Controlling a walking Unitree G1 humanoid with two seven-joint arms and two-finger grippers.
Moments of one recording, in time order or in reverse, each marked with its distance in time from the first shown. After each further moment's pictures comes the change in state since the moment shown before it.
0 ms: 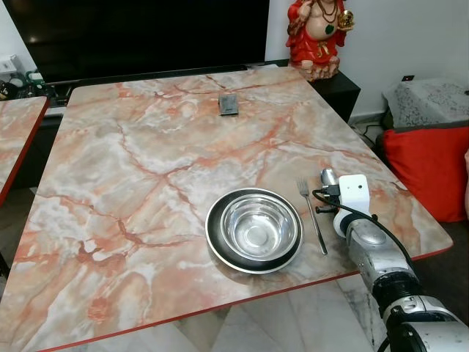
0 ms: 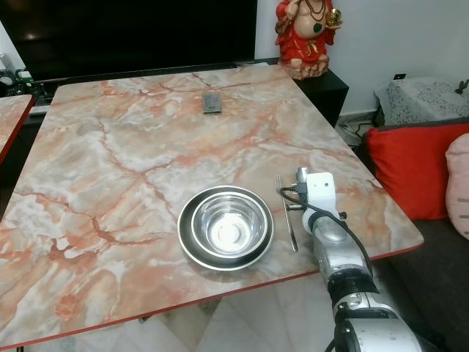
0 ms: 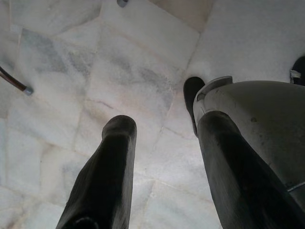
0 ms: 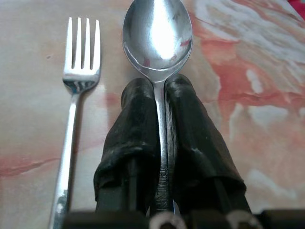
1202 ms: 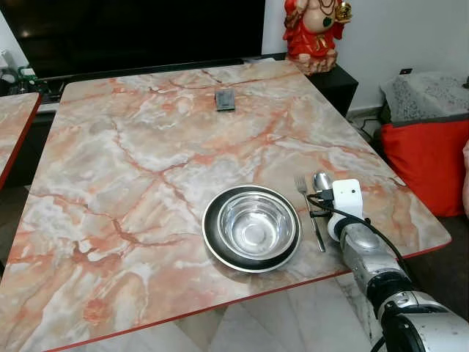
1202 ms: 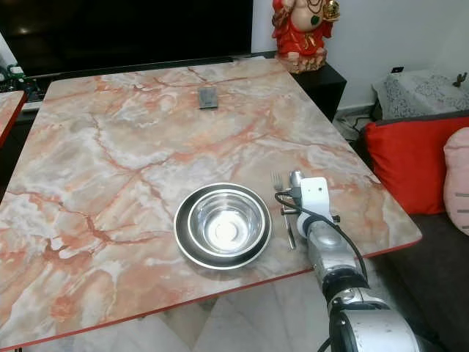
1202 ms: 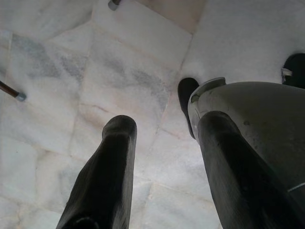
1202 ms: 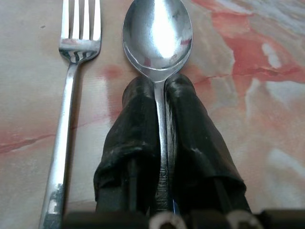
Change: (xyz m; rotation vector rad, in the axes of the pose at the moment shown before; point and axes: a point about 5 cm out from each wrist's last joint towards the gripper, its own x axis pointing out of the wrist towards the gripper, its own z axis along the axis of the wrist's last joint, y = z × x) left arm 0.000 0.007 0.002 0.006 -0.021 -0.018; right arm 0.001 0.009 -0.010 0.008 0.008 0.015
